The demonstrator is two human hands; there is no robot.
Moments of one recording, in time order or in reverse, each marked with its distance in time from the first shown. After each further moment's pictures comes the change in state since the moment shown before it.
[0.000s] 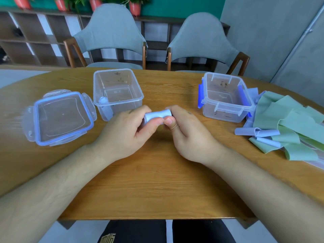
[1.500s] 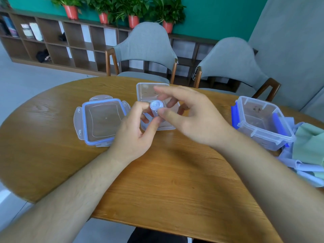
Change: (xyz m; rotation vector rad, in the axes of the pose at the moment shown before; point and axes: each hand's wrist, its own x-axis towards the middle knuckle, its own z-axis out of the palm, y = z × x) left_hand -0.025 -0.045 -0.038 -0.263 0.411 -0.134; right_hand 0.093 -0.073 0.024 0.115 -0.056 -0.086
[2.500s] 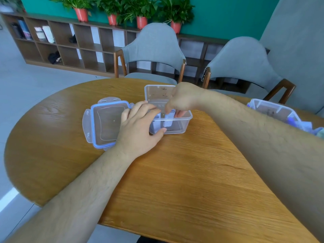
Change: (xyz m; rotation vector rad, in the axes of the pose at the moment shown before) left_hand 0.013 -0.047 -0.004 0.734 -0.197 -0.047; right_hand 0.104 0.039 0.014 -0.346 -0.484 0.620
